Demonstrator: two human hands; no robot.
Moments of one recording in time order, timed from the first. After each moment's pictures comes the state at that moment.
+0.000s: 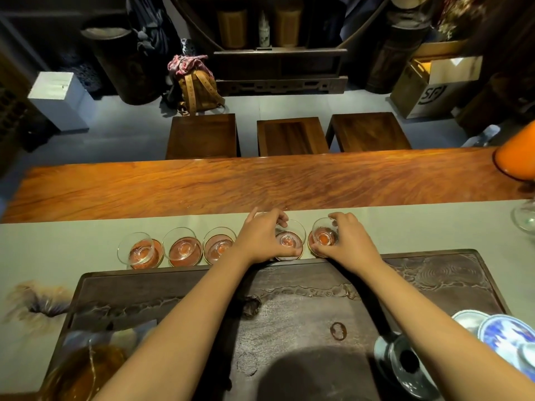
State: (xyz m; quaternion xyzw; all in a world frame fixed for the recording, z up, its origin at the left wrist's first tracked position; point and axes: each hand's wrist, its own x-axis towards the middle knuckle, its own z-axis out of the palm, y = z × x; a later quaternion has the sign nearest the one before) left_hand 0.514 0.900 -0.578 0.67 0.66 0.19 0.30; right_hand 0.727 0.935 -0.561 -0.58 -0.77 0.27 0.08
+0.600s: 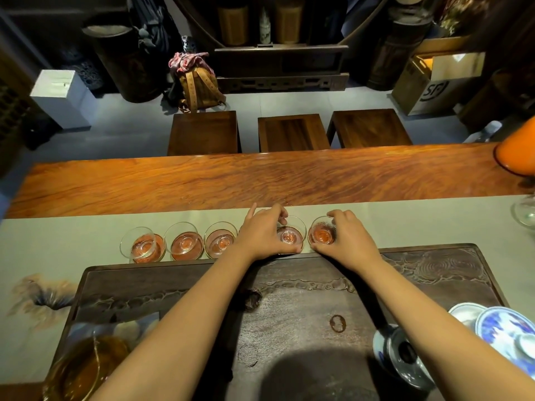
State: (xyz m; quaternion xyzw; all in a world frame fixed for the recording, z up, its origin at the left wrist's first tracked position) left_hand 0.518 0.894 -0.575 0.68 0.66 0.17 0.28; right_hand 0.724 0.927 -0.554 -0.58 -0.78 0.25 0.05
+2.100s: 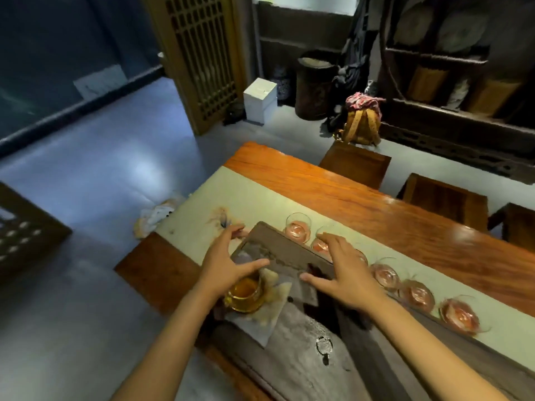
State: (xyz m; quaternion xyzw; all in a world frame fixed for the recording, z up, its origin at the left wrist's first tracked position) left_hand 0.362 0.597 -0.497 0.29 0.83 0.46 0.16; right_hand 0.535 0.806 -0.489 -0.19 -0.94 0.30 0.01
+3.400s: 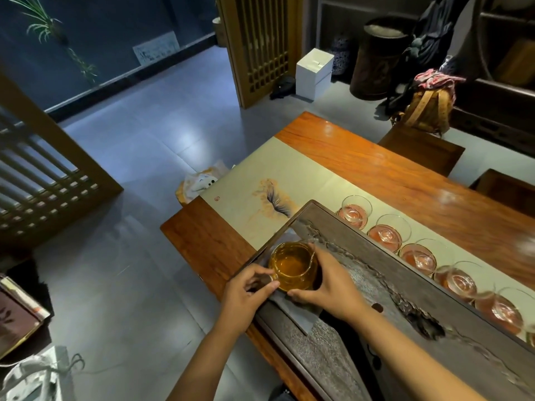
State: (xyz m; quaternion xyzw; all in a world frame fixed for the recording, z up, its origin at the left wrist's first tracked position) left_hand 0.416 0.507 -0.564 0.13 0.78 0.58 0.21; right_hand 0.477 0.709 -0.566 -0.10 -0.89 0.44 -0.02
